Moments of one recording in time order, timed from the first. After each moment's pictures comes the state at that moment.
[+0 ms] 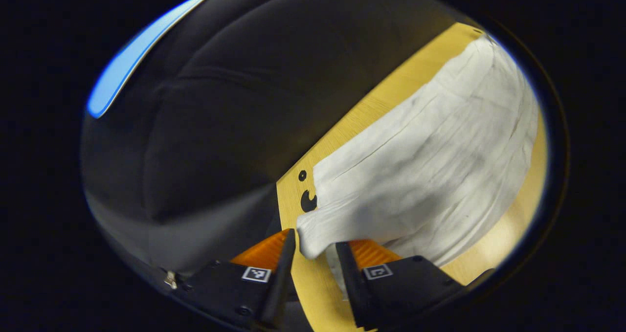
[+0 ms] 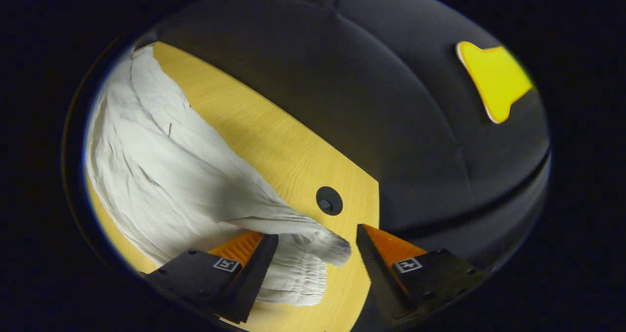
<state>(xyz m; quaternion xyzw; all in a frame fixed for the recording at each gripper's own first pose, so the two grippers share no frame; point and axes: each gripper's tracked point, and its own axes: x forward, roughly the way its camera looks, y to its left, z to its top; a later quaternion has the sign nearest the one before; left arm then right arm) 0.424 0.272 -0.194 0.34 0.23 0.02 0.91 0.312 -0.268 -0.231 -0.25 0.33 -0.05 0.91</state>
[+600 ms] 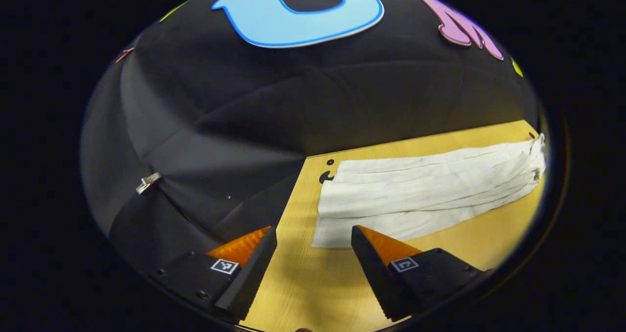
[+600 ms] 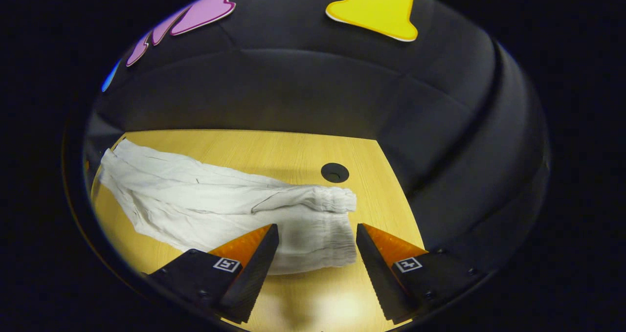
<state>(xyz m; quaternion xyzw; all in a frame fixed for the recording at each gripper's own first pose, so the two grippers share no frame) 0.276 0.271 -0.160 0.07 0.18 0.10 0.98 0.247 -0.266 -0.219 0.00 0.30 -0.09 0.95</state>
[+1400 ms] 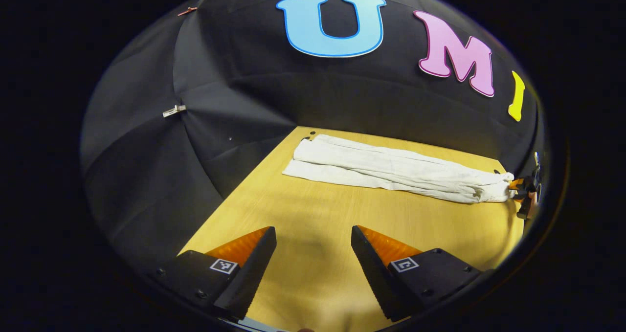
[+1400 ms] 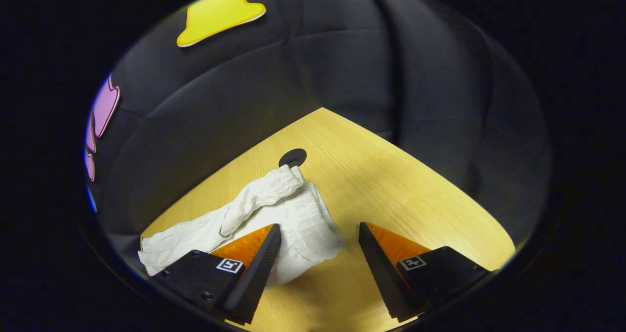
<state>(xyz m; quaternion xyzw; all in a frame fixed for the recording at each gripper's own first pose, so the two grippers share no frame) 0.092 0.169 -0.186 -0.09 0.21 0.08 0.97 0.243 -0.296 -0.264 0.28 0.26 -0.18 0.91</state>
